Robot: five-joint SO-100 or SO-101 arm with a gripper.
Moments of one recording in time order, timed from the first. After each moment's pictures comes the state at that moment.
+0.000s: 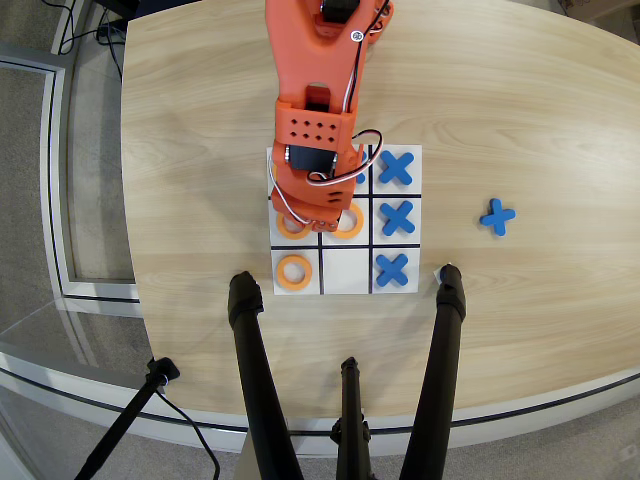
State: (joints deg) arm 9.6 89.5 128.4 18.8 -82.1
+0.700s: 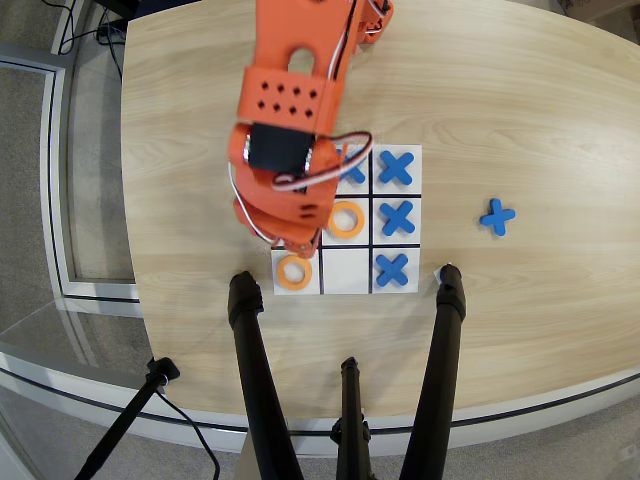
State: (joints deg) arm 14.2 104.2 113.9 44.5 -80.2
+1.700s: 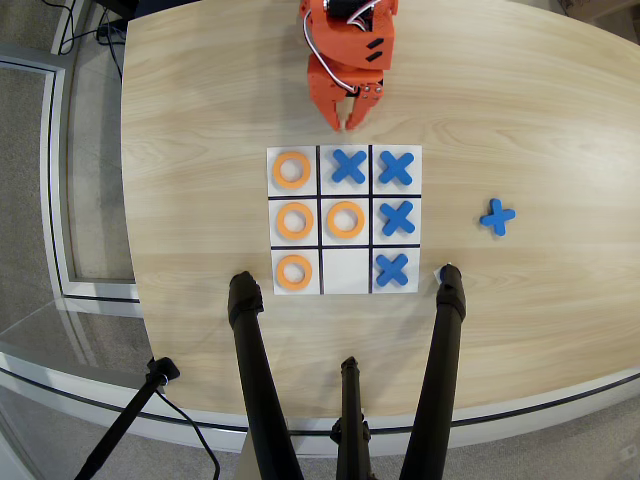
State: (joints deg) arm 0.4 192.7 180.3 71.5 -88.9
